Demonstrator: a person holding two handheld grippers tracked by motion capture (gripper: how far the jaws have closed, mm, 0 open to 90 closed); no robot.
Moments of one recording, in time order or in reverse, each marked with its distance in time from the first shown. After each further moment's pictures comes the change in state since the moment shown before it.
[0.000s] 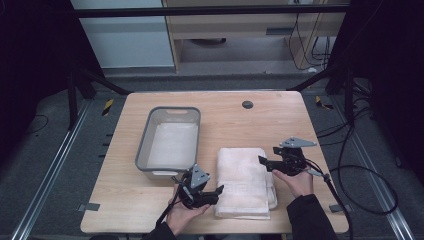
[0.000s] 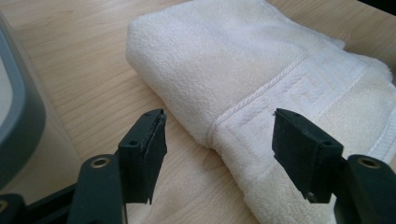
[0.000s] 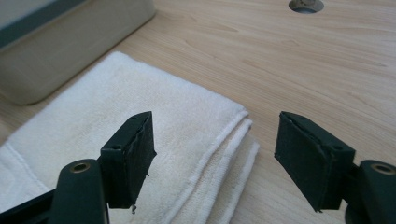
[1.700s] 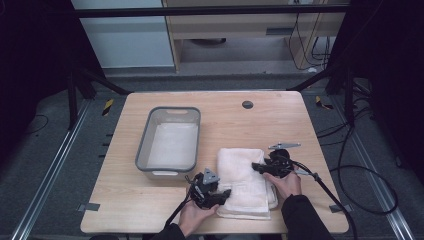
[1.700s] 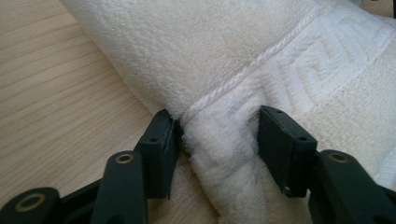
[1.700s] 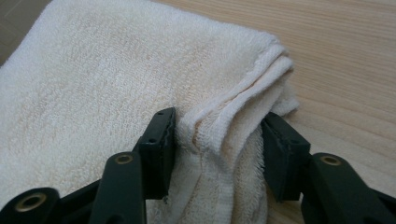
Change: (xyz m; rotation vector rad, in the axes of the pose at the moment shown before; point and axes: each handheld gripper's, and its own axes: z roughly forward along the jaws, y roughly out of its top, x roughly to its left) left arm -0.006 -0.012 0.043 0.120 -0.088 -0.078; right arm -0.002 -0.023 0.047 0.179 0.065 0.144
